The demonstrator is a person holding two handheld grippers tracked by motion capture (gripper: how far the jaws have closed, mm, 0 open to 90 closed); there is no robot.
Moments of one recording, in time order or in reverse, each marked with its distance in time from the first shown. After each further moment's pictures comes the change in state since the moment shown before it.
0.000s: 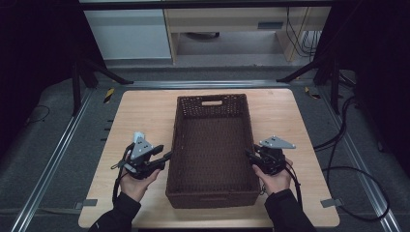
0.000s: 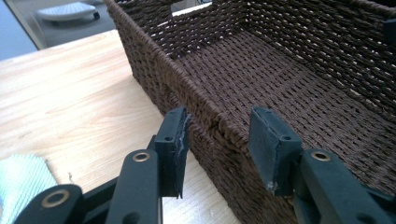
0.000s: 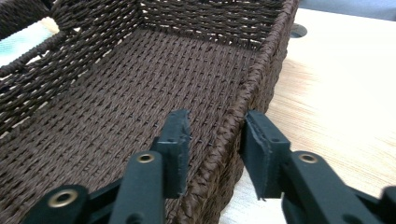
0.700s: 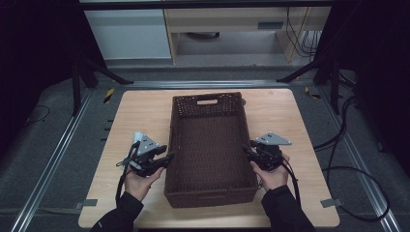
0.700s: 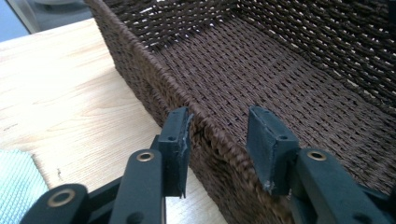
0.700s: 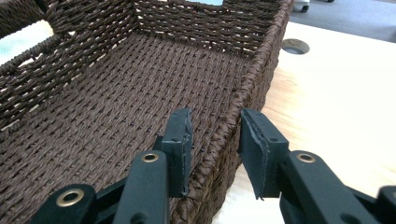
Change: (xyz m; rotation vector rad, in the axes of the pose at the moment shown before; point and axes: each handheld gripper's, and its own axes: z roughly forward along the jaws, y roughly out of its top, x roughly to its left) left arm 0.001 0.001 0.018 0.059 -0.003 -0.005; right arm 0.002 0.010 0.011 -0.024 0.004 -0.055
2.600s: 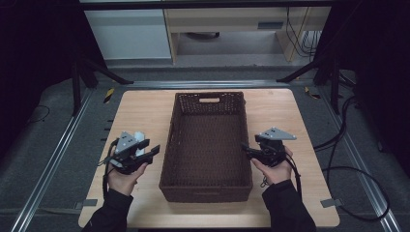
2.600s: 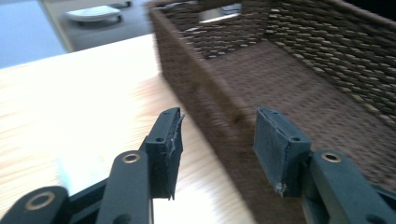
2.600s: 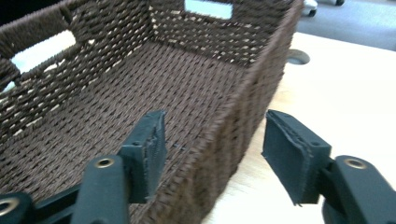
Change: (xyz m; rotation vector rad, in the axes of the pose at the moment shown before) left arm 0.042 -0.005 -0.040 -0.090 0.087 -0.065; right arm -0.013 0.011 -0.010 -0.023 0.031 0.020
